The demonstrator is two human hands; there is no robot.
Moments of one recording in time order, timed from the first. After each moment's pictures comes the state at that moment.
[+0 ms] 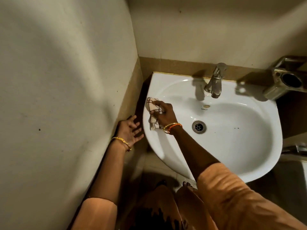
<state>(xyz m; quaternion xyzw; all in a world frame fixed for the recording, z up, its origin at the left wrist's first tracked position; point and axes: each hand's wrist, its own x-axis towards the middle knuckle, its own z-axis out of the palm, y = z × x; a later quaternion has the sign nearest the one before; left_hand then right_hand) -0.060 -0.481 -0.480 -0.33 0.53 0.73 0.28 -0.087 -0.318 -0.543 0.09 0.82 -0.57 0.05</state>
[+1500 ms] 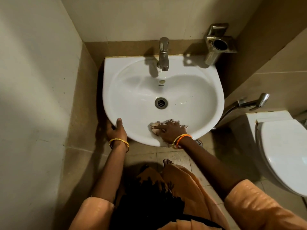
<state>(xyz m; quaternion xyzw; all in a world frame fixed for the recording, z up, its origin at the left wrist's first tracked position) 0.028 -0.413 -0.517 -0.28 0.73 0.63 0.06 0.101 -0.239 -0.505 0.17 0.92 -0.19 0.29</state>
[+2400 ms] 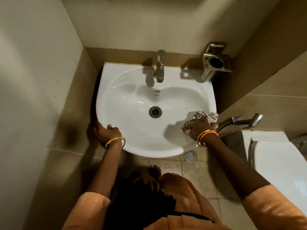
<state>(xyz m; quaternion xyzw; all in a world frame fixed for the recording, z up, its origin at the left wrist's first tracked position) 0.019 -0.380 -0.497 -0.33 0.82 0.47 -0.02 0.105 -0.098 -0.486 0.20 0.93 0.00 0.30</state>
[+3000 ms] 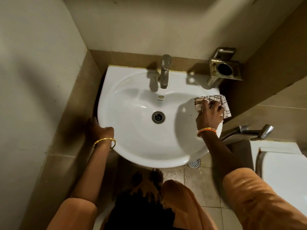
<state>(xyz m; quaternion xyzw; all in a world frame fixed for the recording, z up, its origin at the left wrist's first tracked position) -0.022 -0.424 -0.555 -0.28 0.87 0.42 0.04 0.051 -0.074 -0.505 0.35 0.93 -0.06 -0.10</state>
